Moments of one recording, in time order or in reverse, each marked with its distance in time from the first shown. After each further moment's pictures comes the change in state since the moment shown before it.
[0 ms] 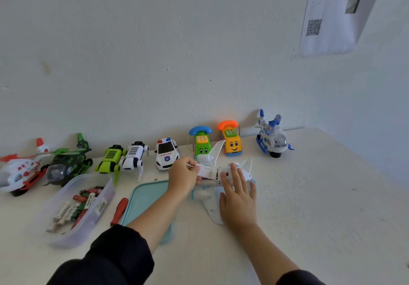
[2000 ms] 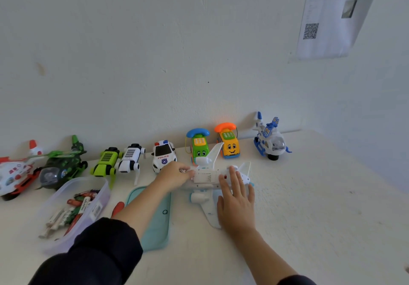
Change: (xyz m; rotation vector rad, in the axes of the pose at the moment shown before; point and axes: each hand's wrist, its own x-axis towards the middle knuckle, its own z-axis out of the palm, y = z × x) left_hand 0.040 -0.020 -0.024 0.477 -0.306 0.058; right_hand 0.000 0.002 0.004 -0.009 0.035 -0.022
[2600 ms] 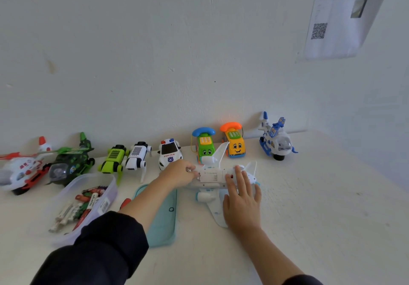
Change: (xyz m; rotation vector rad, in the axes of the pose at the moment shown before) left_hand -0.001 -0.003 -0.007 0.111 -0.049 0.015; right_hand 0.001 -0.001 -0.002 -0.029 -0.004 0.005
